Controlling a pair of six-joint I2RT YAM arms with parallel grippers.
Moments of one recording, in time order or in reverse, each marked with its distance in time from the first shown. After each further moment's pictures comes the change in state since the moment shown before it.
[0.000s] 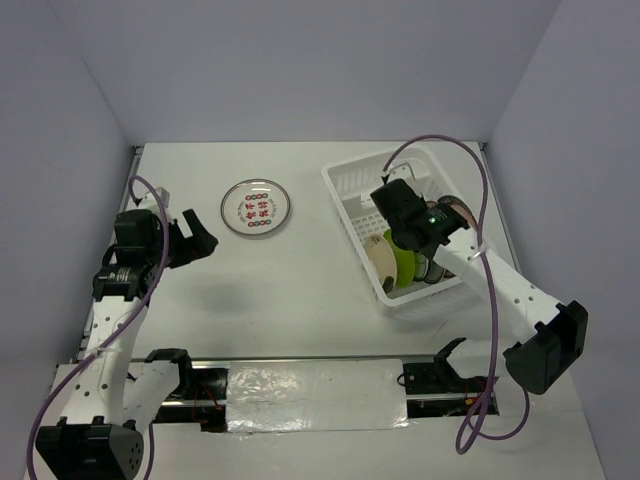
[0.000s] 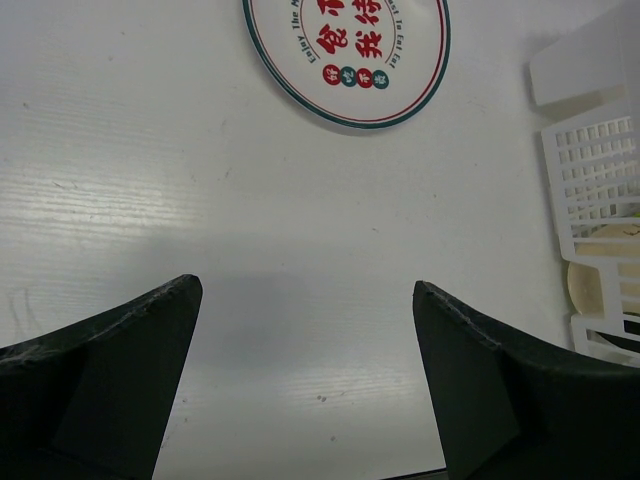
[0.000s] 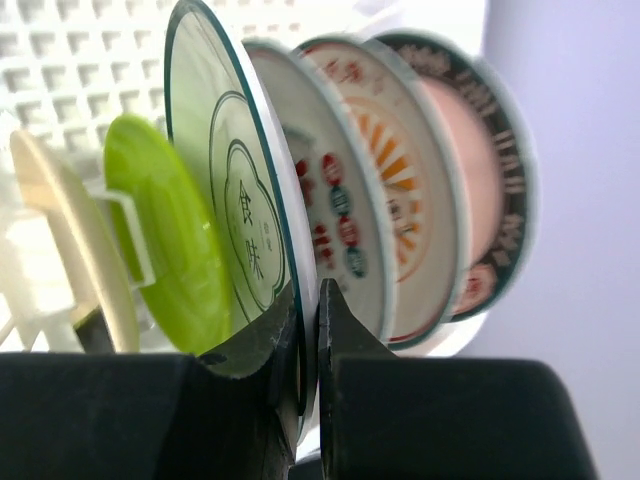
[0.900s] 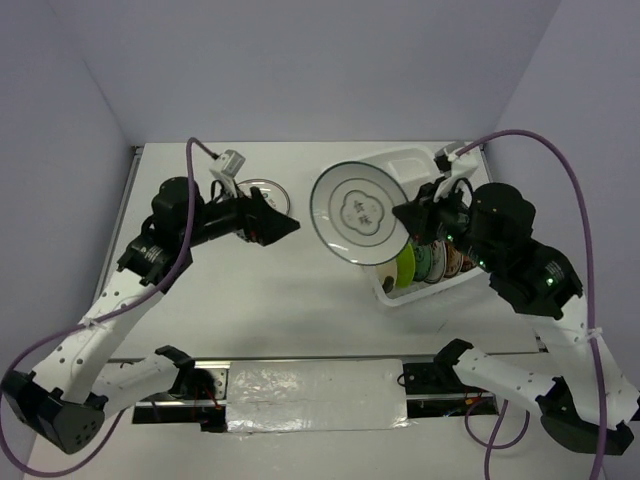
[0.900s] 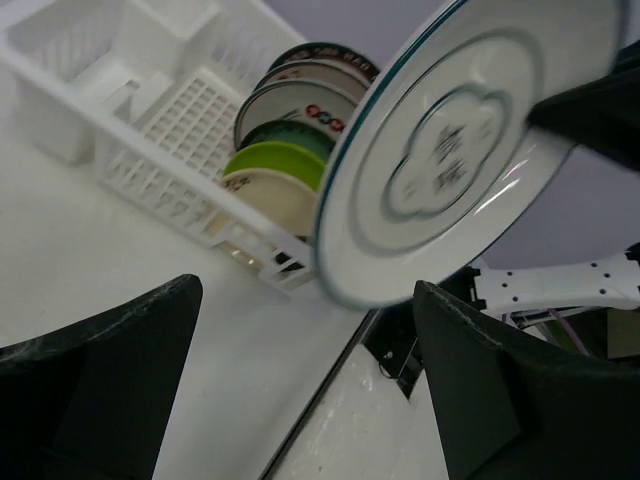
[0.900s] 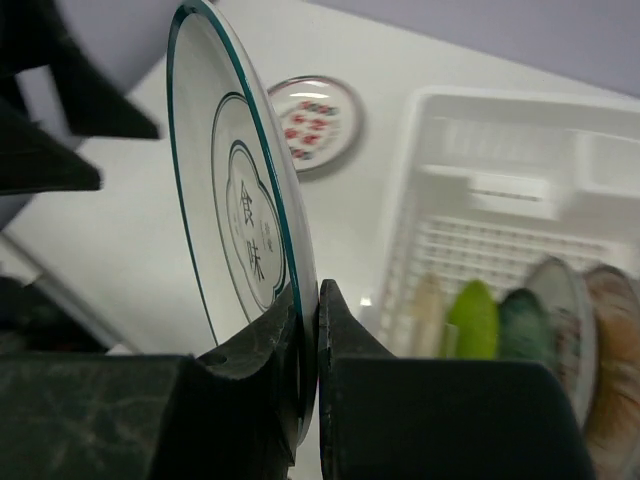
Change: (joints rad) left arm -0.468 0.155 0.211 0.363 0.325 -0.163; right arm 0.037 -0.358 0.262 0.112 -0.603 0.079
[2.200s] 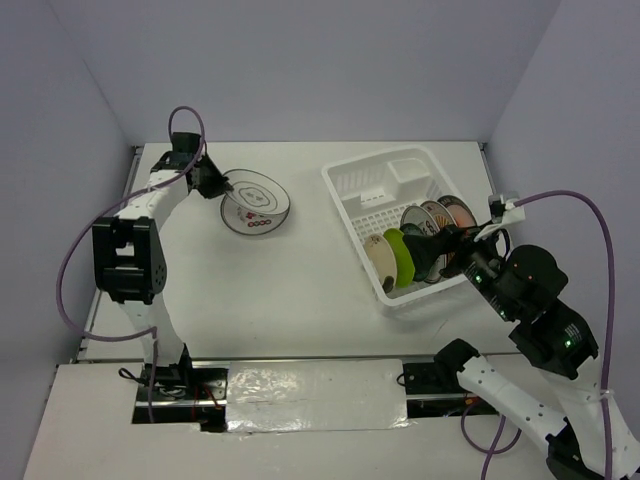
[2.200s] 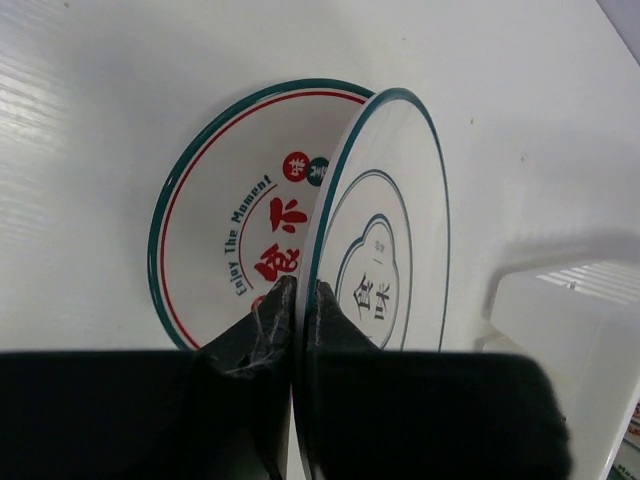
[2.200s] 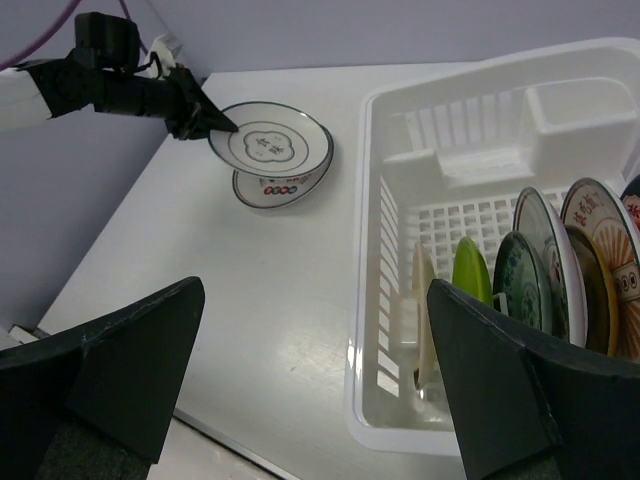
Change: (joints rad) left arm 0.403 0.862 0.439 -0.194 -0.369 -0.156; right arm -0.056 -0.368 -0.361 0.157 0.037 0.224
